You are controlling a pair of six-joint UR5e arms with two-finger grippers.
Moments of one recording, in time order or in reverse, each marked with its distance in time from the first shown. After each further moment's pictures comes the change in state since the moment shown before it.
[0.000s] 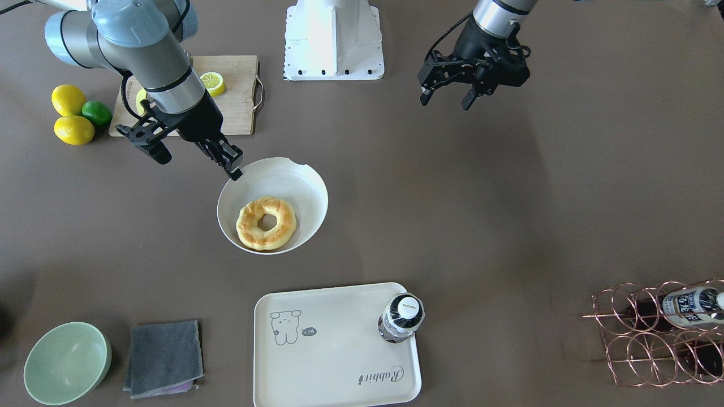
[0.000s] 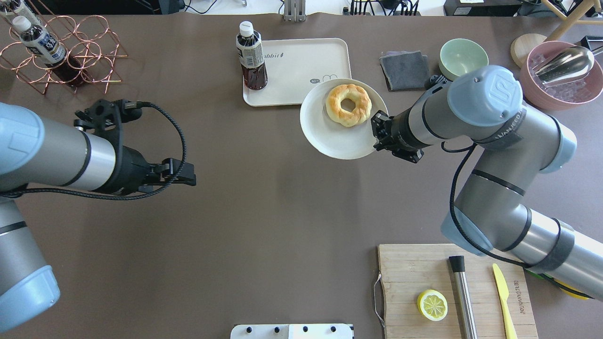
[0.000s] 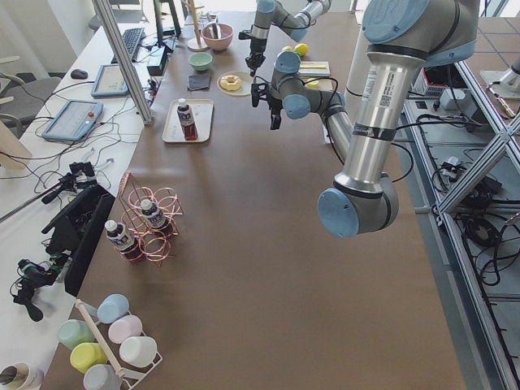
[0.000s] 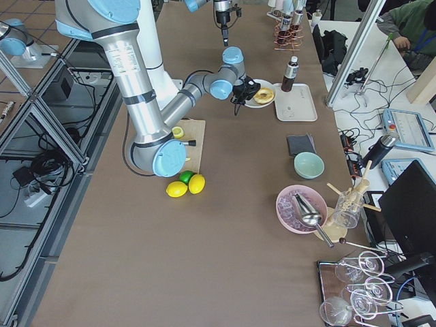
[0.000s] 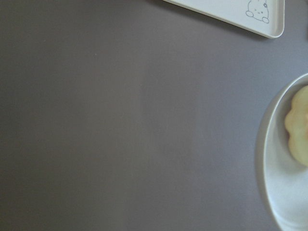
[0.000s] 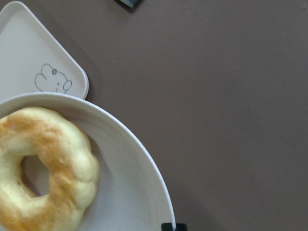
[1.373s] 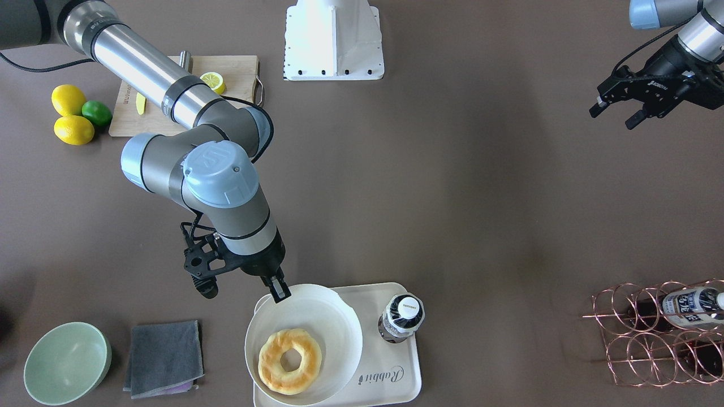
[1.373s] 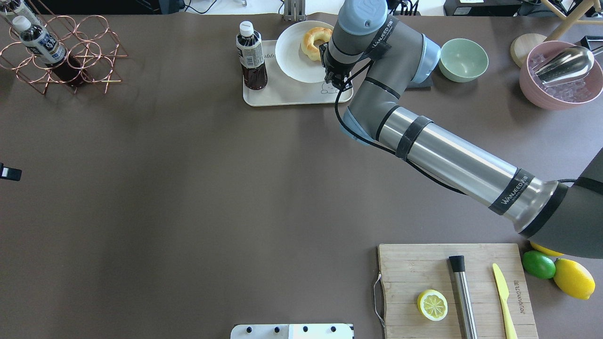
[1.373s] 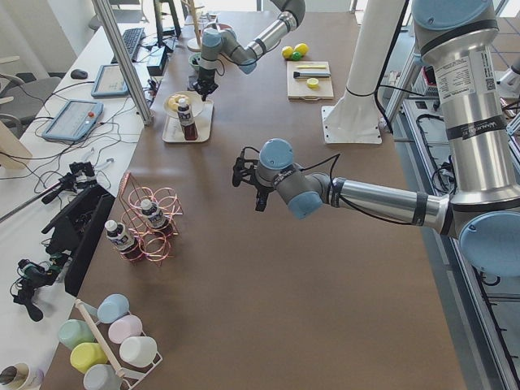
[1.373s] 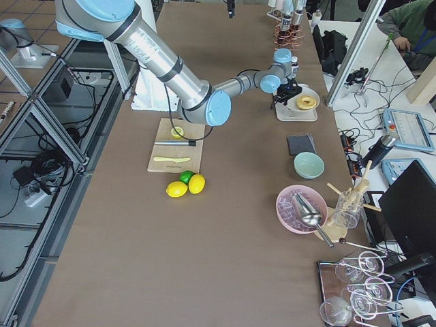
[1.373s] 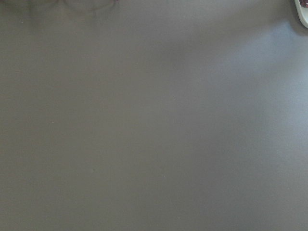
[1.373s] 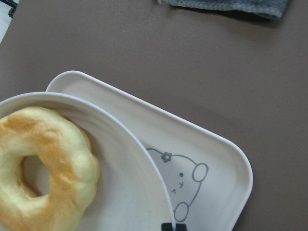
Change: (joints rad) left arm -0.509 0.511 0.231 -0.574 -0.433 0.548; right arm 0.109 0.582 -0.922 0.227 -0.001 0.252
